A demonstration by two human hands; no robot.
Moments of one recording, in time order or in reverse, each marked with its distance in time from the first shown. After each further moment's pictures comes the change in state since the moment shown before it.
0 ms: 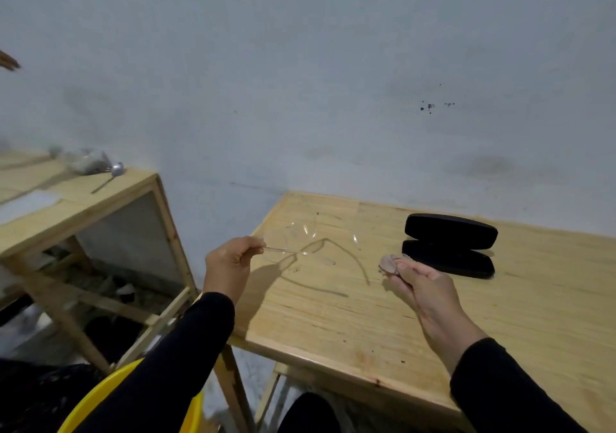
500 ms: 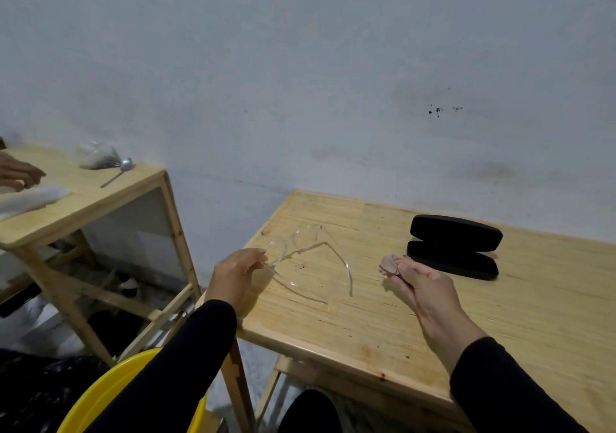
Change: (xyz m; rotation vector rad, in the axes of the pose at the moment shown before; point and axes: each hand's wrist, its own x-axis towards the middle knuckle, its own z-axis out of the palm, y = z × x) left_hand -0.018 -0.016 -0.010 0.043 -0.181 -0.264; right_hand -0.002 0.006 0.006 0.024 -0.015 0.008
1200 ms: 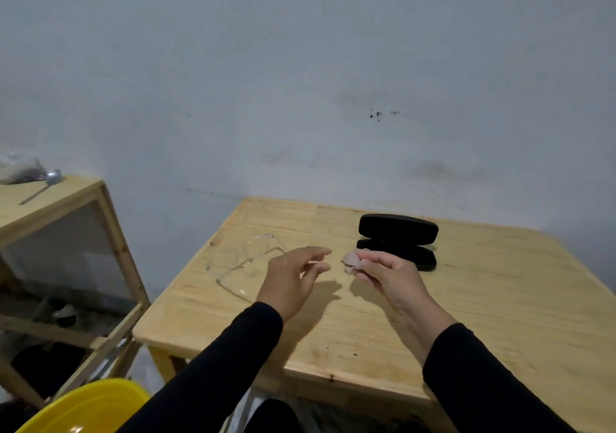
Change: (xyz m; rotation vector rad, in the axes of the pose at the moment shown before) left_hand -0.030 0.101 0.095 -0.171 -0.216 0.505; right_hand -0.018 -0.036 -0.020 -0.113 -0.070 -0.088
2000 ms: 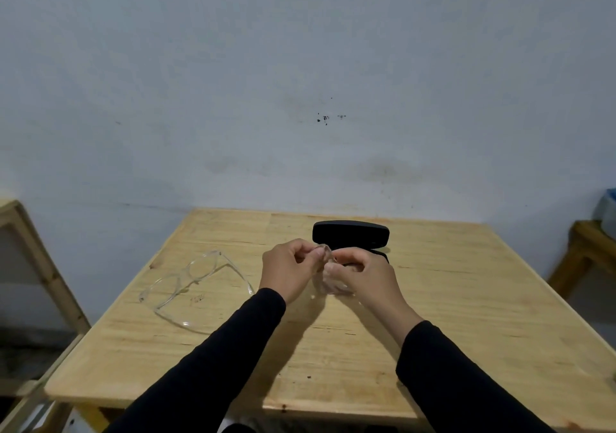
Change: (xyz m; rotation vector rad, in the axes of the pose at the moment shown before) left_hand 0.057 0.034 0.062 -0.178 -0.104 -0.371; right_hand 0.006 -0.024 -0.034 -0.510 0.086 -0.242
